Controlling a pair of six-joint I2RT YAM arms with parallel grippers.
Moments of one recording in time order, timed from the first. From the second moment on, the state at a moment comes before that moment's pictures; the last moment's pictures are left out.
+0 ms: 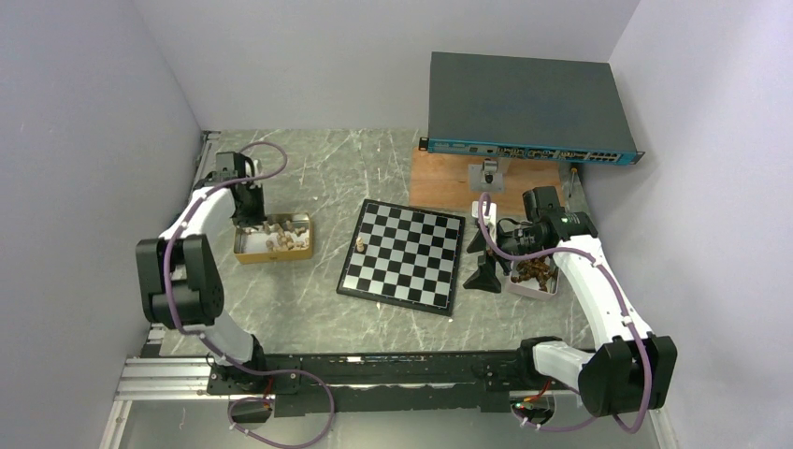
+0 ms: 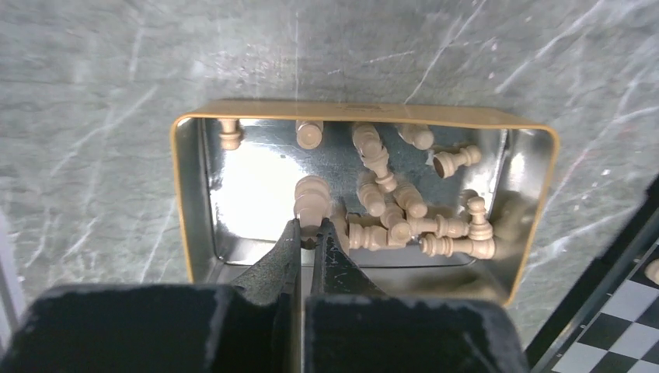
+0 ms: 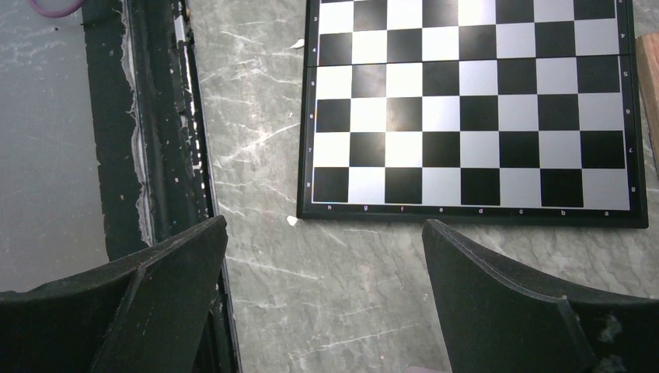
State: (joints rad) left arm 0.10 1.62 1.16 -0.61 0.03 -0.05; right arm 0.11 1.14 0.97 -1.07 -0.97 -1.01
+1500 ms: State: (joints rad) left arm -0.44 1.93 1.65 -0.73 0.23 -0.16; right arm 0.11 1.11 0.96 -1.07 -0.96 -1.01
